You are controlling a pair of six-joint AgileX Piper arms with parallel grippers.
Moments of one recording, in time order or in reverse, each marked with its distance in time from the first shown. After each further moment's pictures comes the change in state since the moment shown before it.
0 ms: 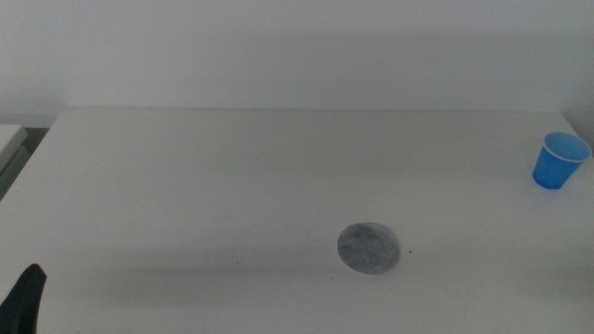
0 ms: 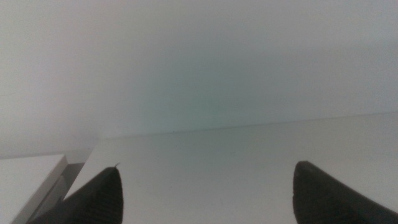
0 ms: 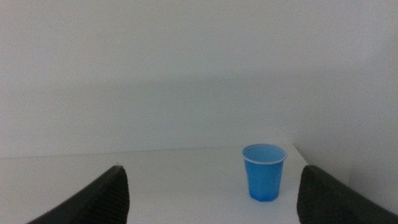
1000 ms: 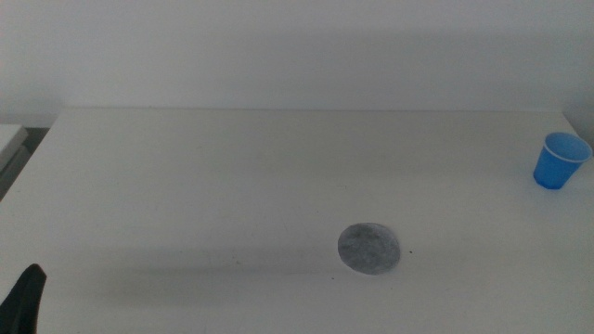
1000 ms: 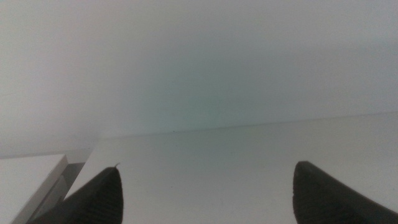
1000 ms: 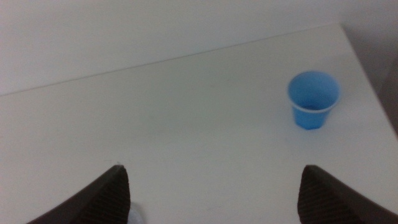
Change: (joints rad) left arm 0.000 0.000 0.000 0.000 0.000 0.000; right arm 0.000 1.002 -1.084 0.159 0.763 0.048
